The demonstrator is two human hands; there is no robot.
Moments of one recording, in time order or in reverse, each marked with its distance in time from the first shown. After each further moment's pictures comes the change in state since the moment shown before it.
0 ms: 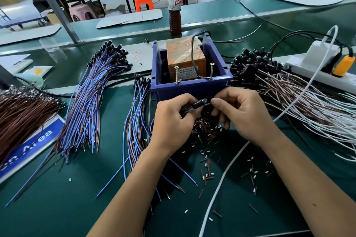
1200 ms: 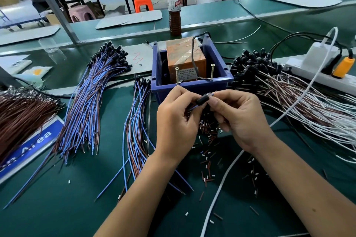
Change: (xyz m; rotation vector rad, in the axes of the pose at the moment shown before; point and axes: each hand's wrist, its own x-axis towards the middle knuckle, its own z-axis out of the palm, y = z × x) left_hand -0.004 0.012 0.008 0.025 0.186 0.175; right_hand -0.004 -0.010 0.021 0.462 0.077 0.080
